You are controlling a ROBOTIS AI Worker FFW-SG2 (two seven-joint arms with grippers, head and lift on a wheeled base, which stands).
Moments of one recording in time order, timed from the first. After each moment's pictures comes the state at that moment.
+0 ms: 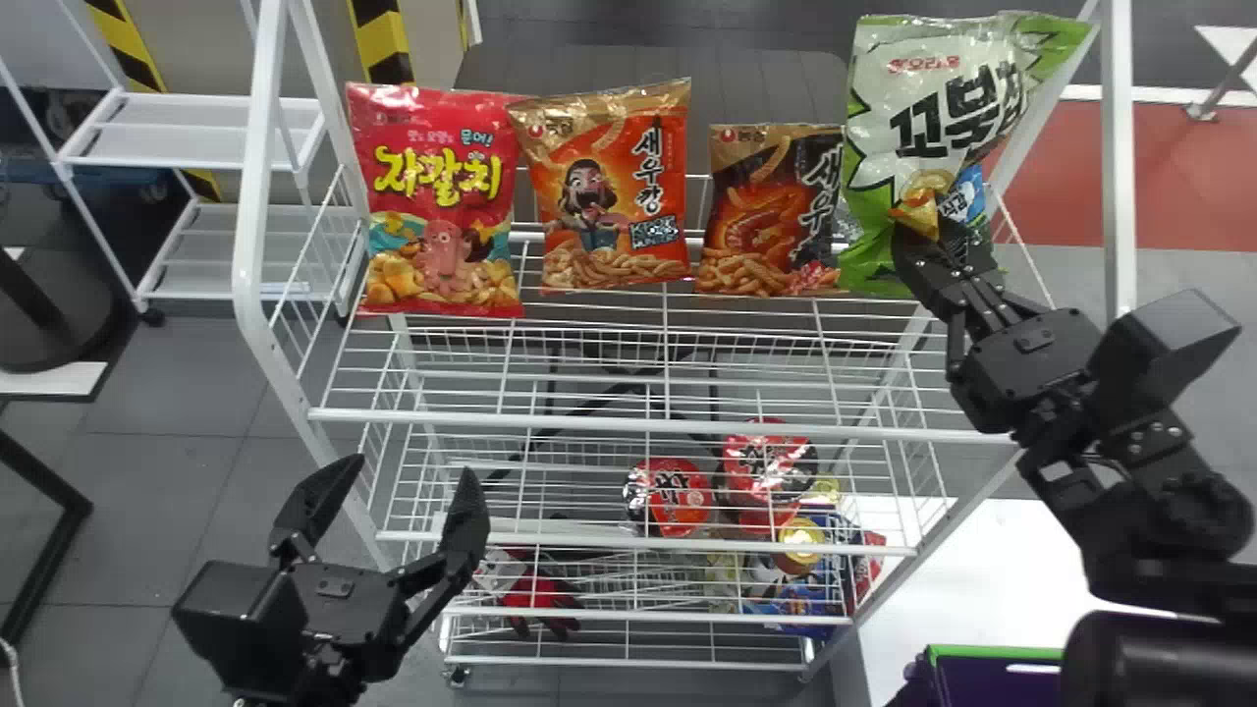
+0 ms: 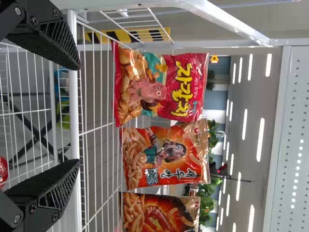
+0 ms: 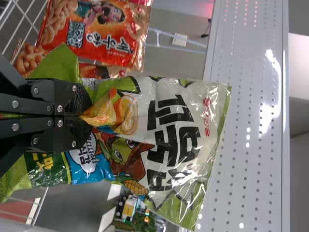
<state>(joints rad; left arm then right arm) 0.61 0.24 -0.19 -1.90 0.15 -0.16 0.09 0.22 0.00 -0.21 -1.82 0.12 -0.13 0.49</state>
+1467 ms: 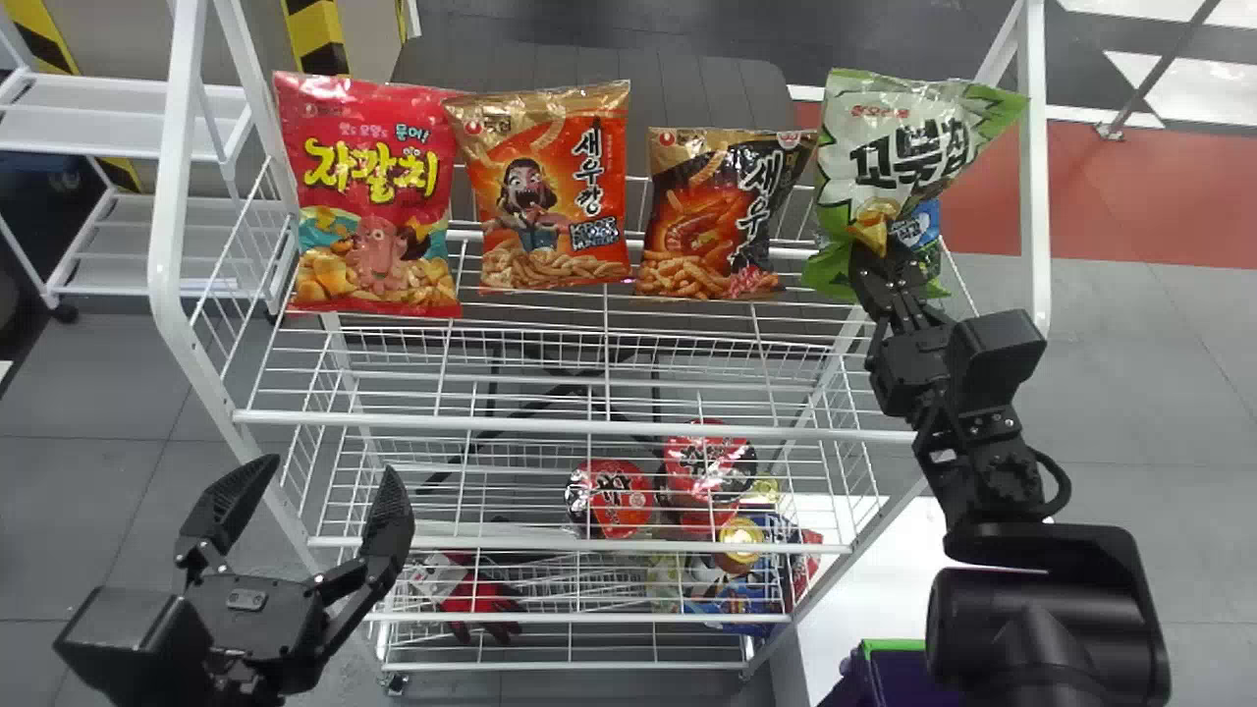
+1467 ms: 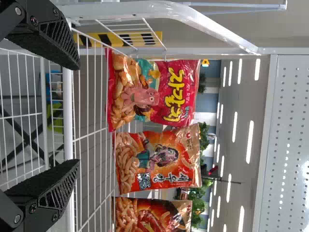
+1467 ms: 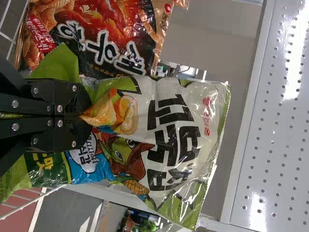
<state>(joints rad) 0.61 0.25 -0.18 -1.87 0.15 -0.23 0.09 0.03 0.00 -0.23 -1.41 0.24 -0.33 0.26</state>
